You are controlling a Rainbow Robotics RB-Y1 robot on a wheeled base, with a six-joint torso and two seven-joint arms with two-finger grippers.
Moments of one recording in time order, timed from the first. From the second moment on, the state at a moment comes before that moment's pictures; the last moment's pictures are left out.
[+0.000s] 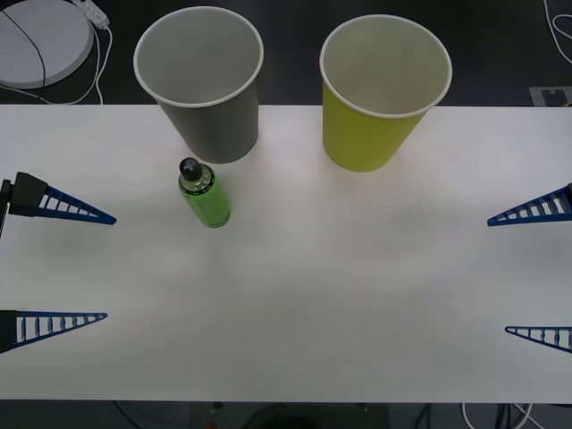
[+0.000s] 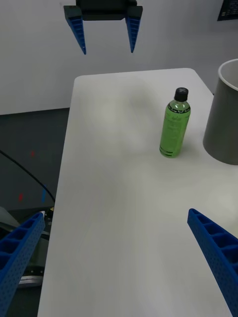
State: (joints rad) right arm 0.39 -1.20 -0.41 -2.07 0.83 -1.25 0.03; left arm 0.28 1.25 0.35 -2.13 -1.04 -1.20 0.22
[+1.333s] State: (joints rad) right arm 0.39 -1.20 -0.41 -2.07 0.83 -1.25 0.03; left arm 0.48 1.17 0.26 -2.07 -1.00 -0.76 0.10
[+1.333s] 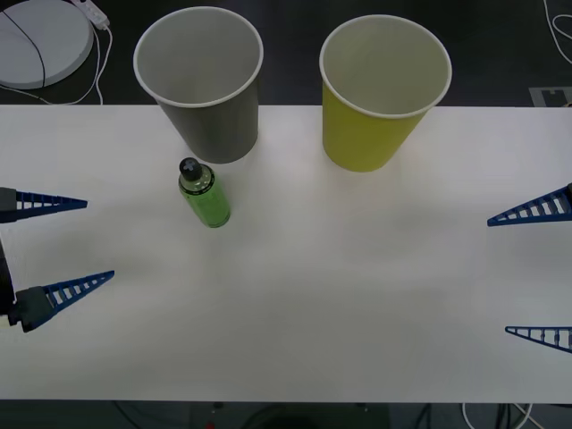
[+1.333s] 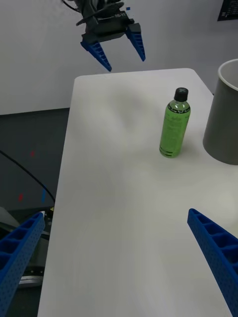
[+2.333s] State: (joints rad) right arm 0.39 -1.20 -0.41 -2.07 0.83 -1.25 0.03; left arm 0.38 1.08 -0.06 -2.06 -1.14 -0.36 0.09
